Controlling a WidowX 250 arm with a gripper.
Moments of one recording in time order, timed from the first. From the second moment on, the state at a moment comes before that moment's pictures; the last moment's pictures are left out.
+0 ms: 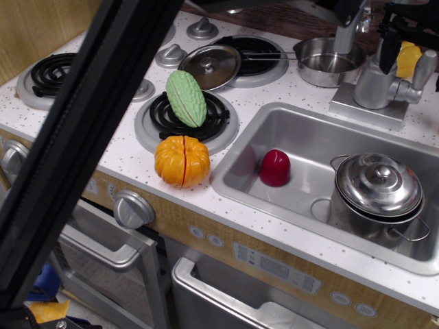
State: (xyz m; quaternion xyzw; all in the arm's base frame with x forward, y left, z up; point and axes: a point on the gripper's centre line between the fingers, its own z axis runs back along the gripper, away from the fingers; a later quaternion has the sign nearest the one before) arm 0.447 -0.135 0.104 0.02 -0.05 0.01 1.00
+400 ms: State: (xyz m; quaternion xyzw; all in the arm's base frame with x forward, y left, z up) arm 0.447 -0.136 0.075 0.04 -0.03 0.01 1.00
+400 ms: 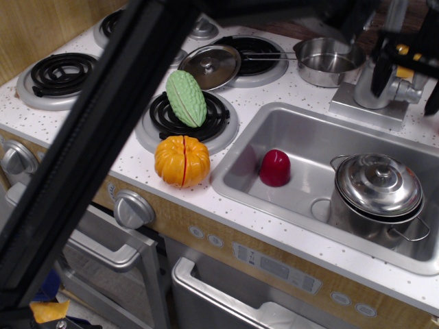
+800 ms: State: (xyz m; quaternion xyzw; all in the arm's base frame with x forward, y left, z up) arm 0.462 -0.140 0.085 0.09 -0.10 0.02 0.99
